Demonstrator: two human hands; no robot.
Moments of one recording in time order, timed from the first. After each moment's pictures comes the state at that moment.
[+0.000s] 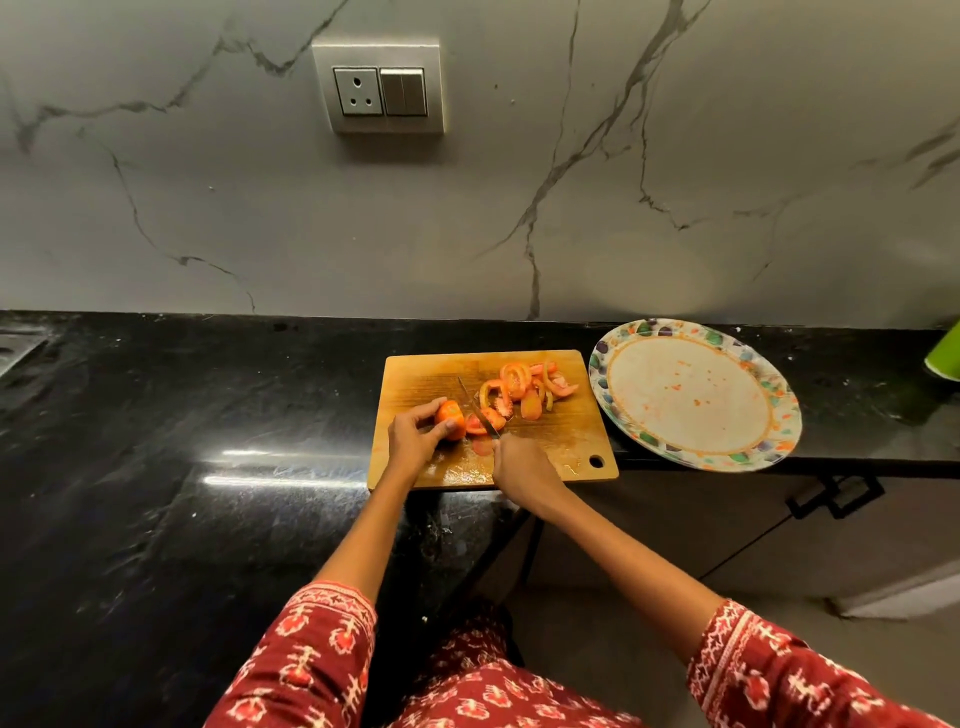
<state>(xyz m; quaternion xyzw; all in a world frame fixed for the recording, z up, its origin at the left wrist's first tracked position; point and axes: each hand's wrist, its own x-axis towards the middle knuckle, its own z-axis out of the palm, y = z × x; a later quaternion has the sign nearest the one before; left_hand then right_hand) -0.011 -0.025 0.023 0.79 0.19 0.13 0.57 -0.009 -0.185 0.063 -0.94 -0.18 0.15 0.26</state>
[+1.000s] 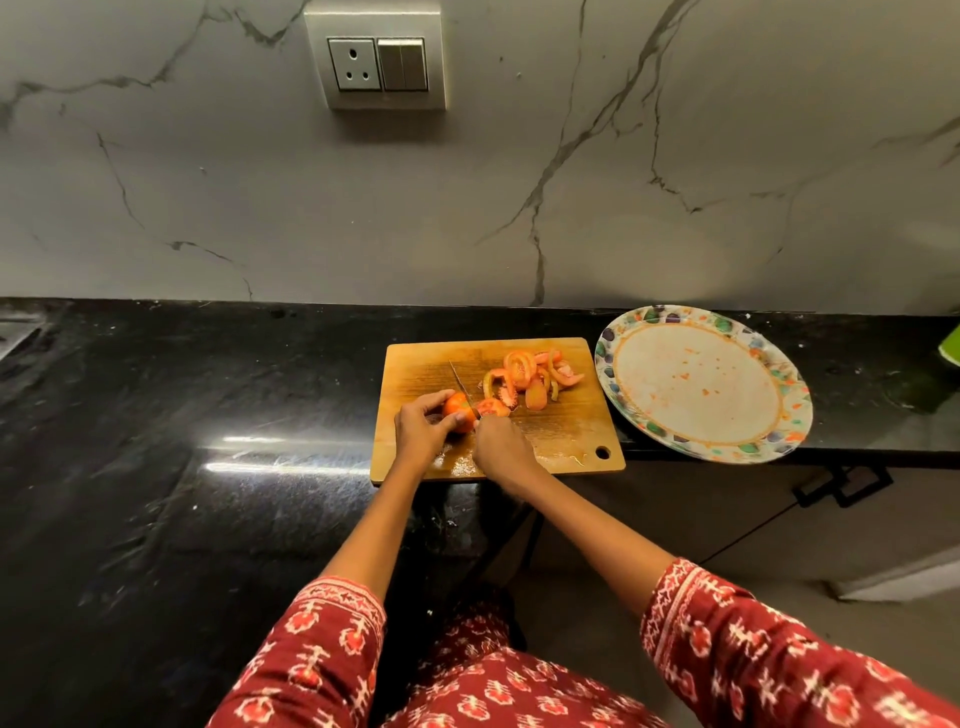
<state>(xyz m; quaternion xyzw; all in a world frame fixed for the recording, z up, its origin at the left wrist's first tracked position) -0.007 -0.030 0.023 0.81 0.19 0.14 0.54 0.001 -0.149 0.064 -0.95 -0.14 0.17 0.23</state>
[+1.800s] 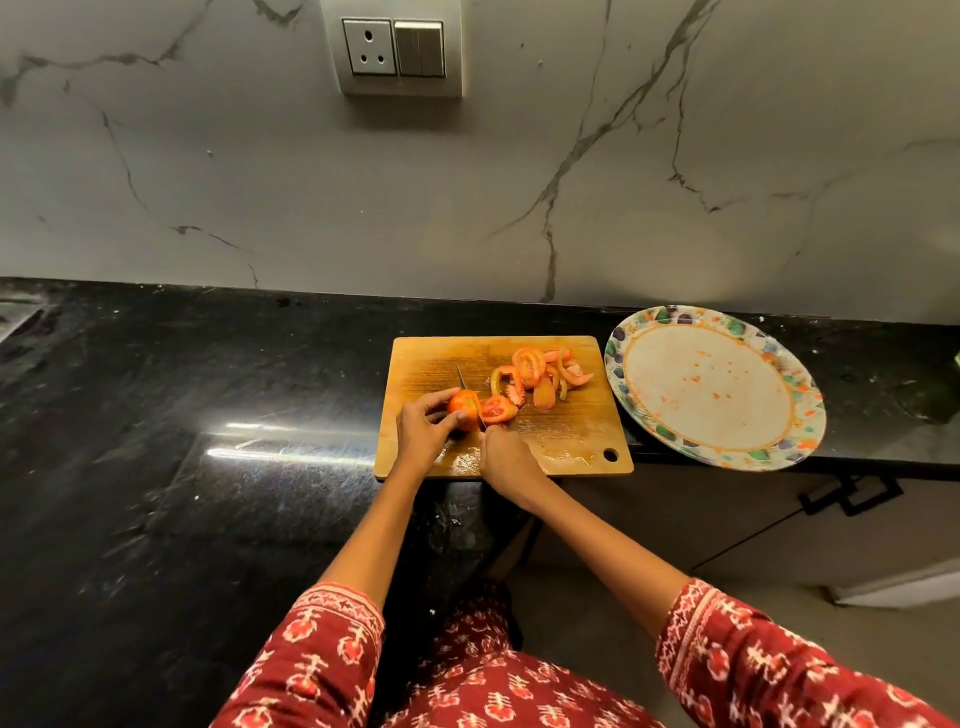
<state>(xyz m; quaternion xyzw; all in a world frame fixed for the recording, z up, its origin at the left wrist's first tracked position) -0.009 -0.026 0.018 0.79 0.18 0.15 0.56 0.001 -0.152 0.039 -0.93 -0.18 0.19 0.26</state>
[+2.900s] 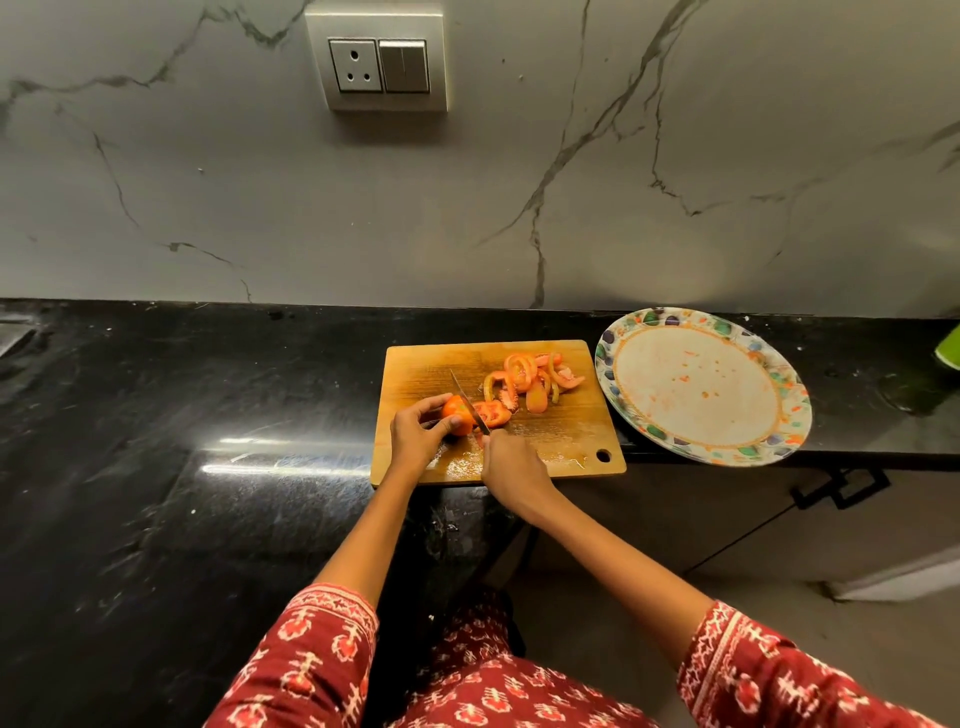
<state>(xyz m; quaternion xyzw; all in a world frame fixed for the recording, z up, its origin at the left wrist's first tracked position) -0.008 -0.023 0.016 0.78 0.19 0.13 0.58 -0.014 -0.167 0.058 -0.94 -0.17 0.13 0.25</state>
